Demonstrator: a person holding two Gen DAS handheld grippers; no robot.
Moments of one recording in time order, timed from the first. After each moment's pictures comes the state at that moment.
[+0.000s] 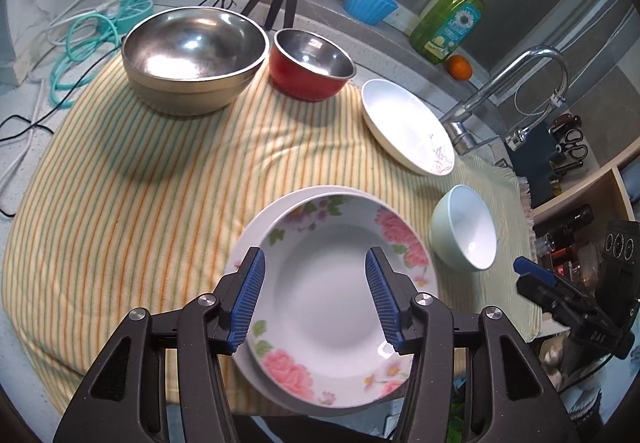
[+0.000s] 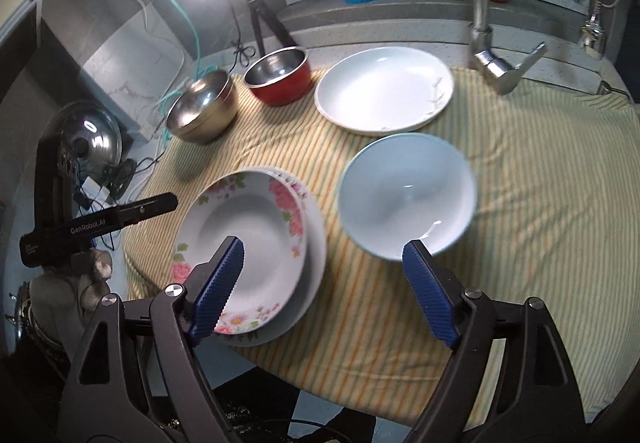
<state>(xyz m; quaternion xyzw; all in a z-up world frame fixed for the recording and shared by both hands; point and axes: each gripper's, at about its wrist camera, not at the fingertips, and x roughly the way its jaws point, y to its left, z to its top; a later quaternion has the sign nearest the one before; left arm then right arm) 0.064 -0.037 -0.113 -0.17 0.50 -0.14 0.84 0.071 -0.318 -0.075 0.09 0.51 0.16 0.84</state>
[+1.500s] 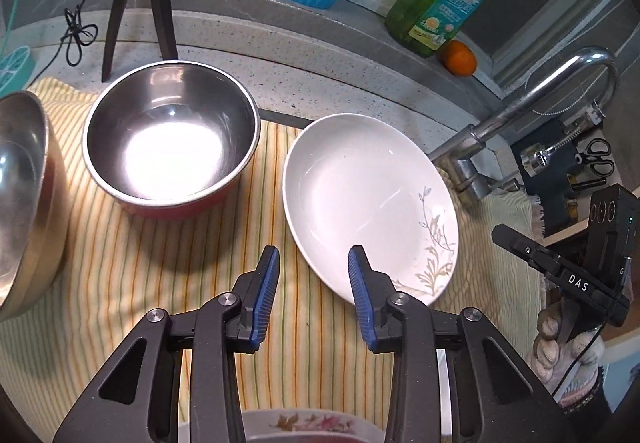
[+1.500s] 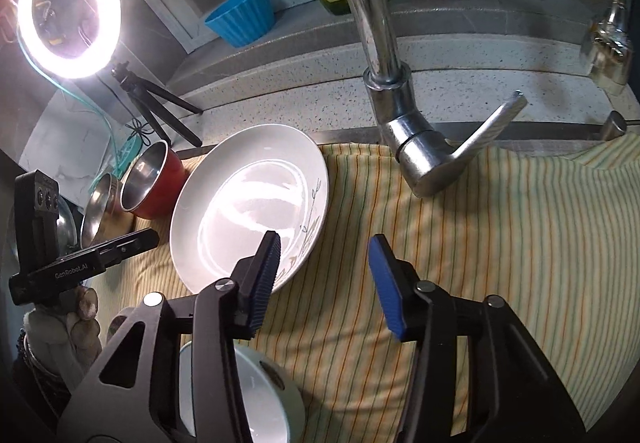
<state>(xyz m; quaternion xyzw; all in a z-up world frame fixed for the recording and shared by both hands) 0.230 -0.137 -0.140 -0.13 0.53 -0.19 0.82 0.248 -0.418 -0.134 0.14 0.52 0.11 0.84</state>
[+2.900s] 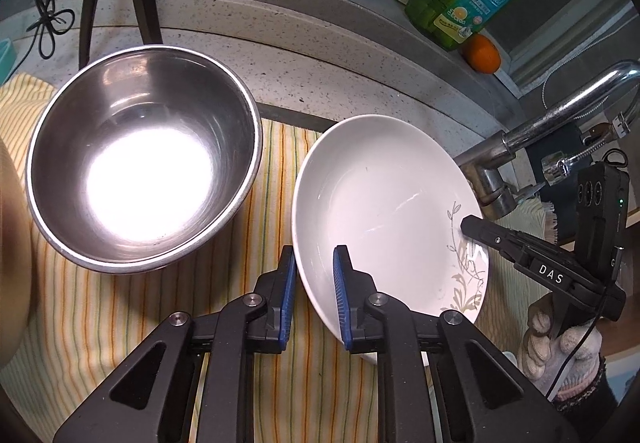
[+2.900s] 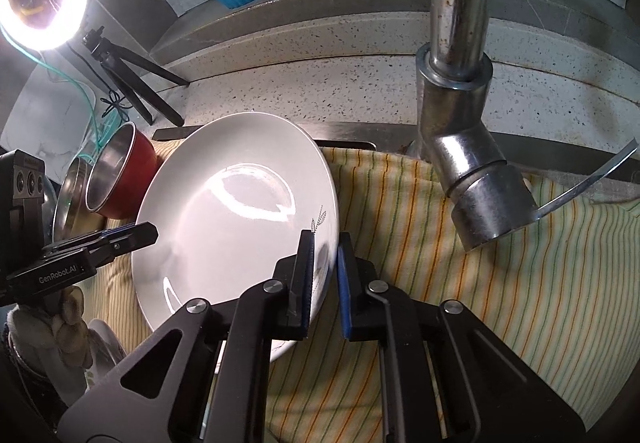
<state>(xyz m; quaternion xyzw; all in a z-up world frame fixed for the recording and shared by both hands) 0.264 -0.140 -0.166 -0.13 0.55 -0.19 0.80 0.299 -0.380 -0.172 0.09 0.56 0.13 0.81</state>
